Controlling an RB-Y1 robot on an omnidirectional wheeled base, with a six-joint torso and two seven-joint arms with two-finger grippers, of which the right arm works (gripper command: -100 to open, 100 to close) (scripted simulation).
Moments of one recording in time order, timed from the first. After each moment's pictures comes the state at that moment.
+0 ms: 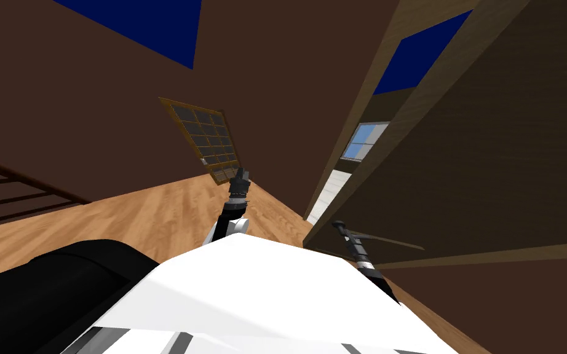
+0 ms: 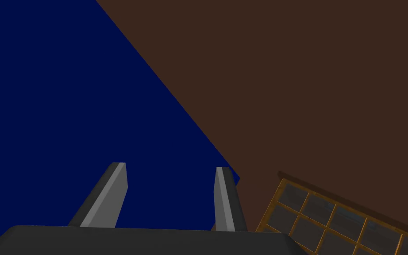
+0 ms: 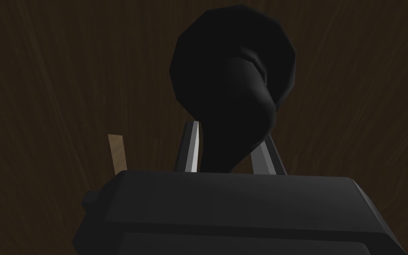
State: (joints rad) arm 0.22 -0.71 0.42 -0.86 -0.54 -1.04 -0.21
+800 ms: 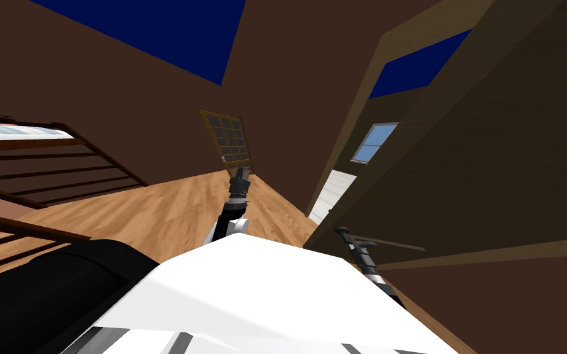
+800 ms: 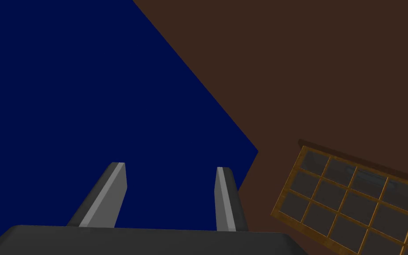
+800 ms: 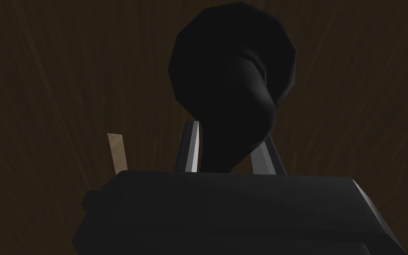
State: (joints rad) arm 0.27 -0.75 0.49 -0.82 -0.57 -1.15 -0.23
